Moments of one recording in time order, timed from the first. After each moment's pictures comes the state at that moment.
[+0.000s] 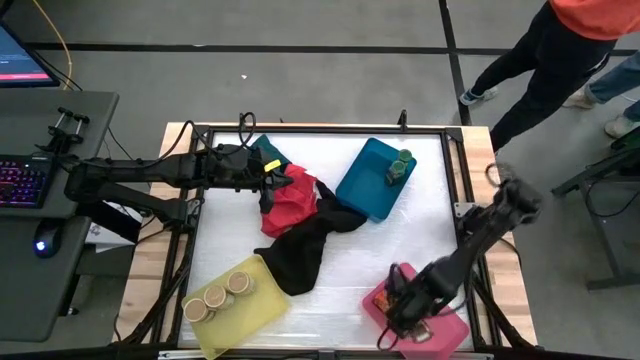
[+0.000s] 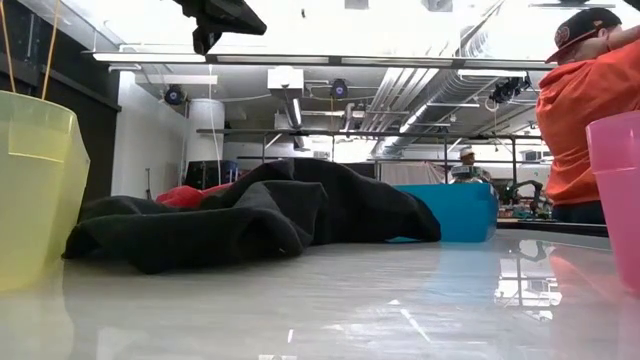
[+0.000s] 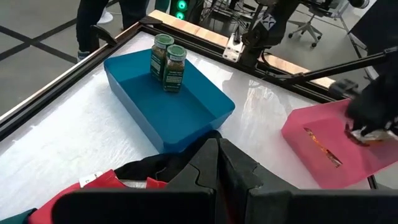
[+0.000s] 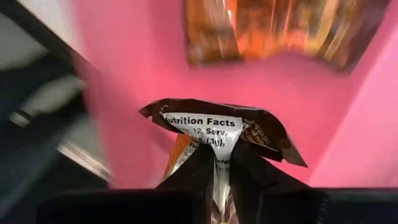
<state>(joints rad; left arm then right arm) 0.07 1.10 0.98 -0.34 -0.12 -0.30 0.75 1.69 1.26 -0.89 -0.20 1.52</state>
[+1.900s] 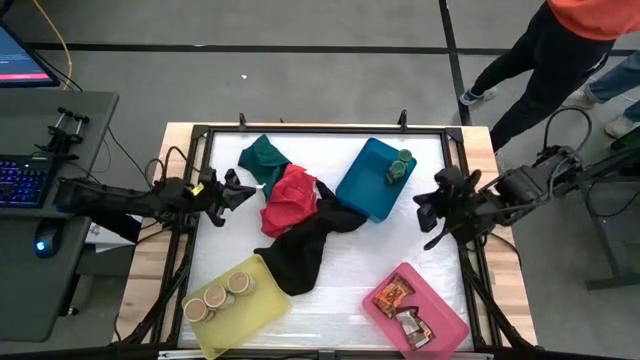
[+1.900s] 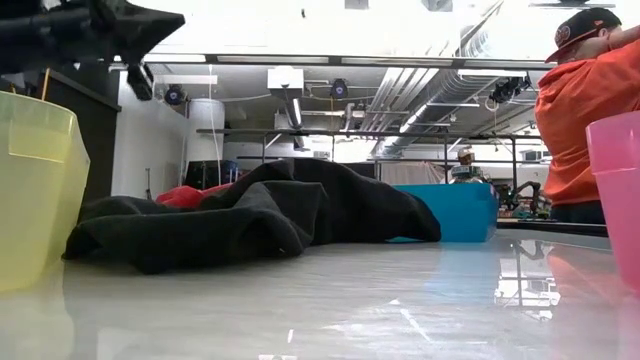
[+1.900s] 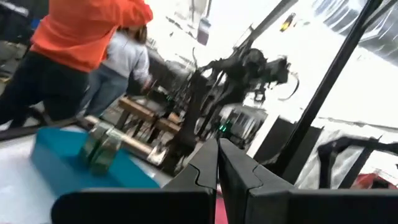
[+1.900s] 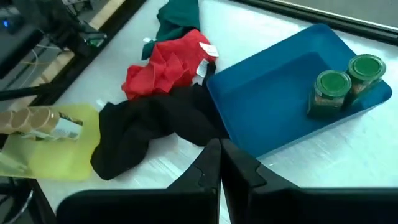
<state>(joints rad) -0.02 0.49 0.08 0.69 -0.13 -0.48 0.55 1.15 1.42 -1.39 0.69 1.38</state>
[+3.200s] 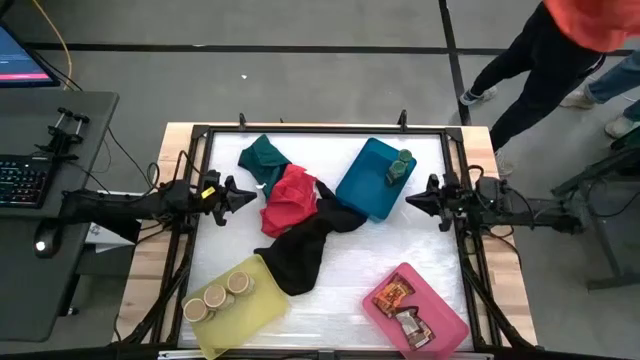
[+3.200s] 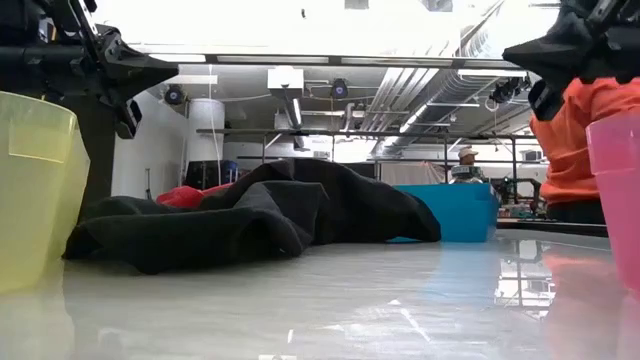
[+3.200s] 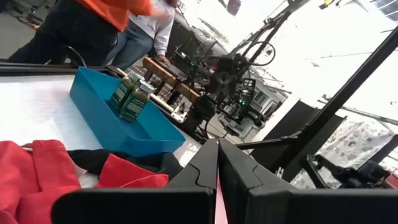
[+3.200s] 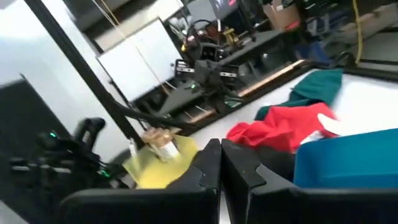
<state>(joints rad) 0.05 0.28 0.01 0.36 -0.10 -0.62 -0.06 0.13 0.19 -0.04 -0.03 0.48</state>
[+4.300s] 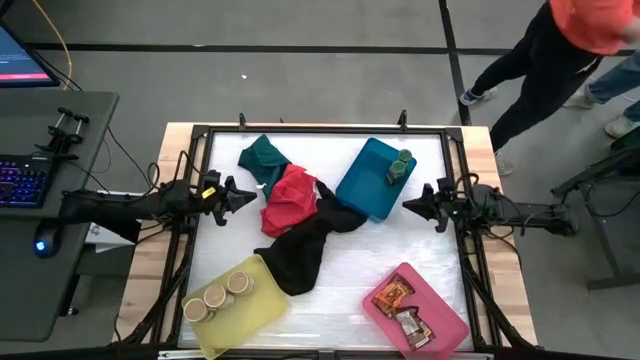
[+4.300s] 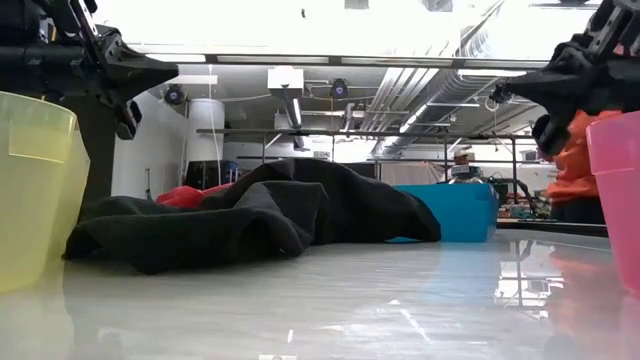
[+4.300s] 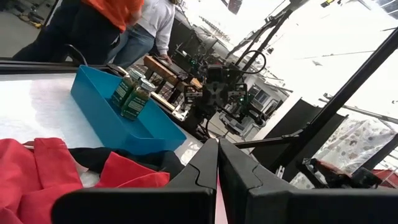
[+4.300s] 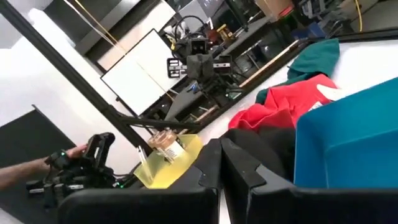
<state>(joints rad) 0.05 0.28 0.01 0.35 -0.10 -0.62 -0.05 0.00 0.01 0.02 -0.01 0.67</state>
